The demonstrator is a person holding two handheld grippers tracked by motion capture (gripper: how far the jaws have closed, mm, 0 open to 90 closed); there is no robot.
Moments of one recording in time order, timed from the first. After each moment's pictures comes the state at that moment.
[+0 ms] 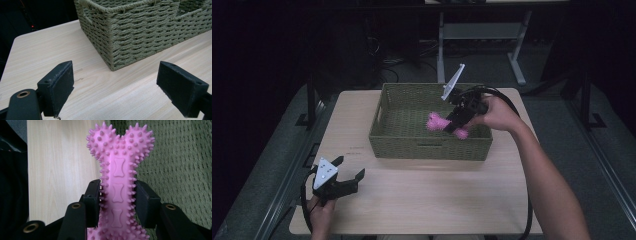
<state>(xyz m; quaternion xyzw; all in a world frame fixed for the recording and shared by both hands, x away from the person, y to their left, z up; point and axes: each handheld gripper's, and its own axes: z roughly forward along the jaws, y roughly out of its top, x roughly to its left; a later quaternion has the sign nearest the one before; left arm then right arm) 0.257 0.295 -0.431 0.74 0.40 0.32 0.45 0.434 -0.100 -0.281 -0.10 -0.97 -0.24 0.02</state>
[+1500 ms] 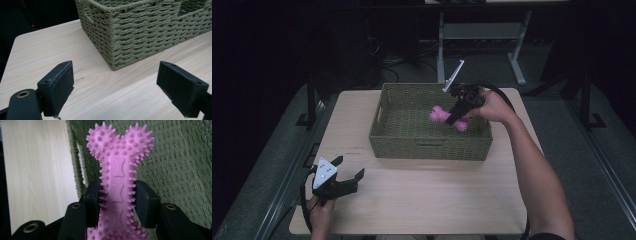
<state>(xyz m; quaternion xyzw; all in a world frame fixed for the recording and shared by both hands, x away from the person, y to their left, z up) 0.257 0.296 -0.431 0.73 0.40 0.32 0.45 0.486 -0.107 -0.309 -0.15 -0.96 -0.23 0.04</state>
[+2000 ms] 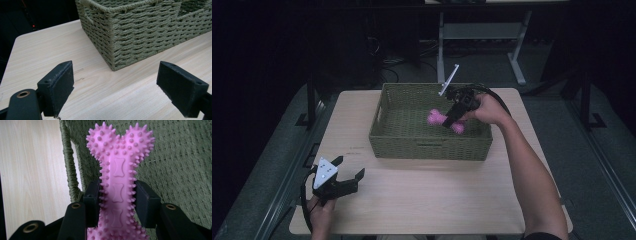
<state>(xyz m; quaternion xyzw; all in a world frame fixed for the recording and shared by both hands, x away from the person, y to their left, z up) 0.257 0.295 -0.431 0.73 0.40 0.32 0.45 0.491 -0.097 -0.324 -0.15 -0.96 -0.22 0.05</state>
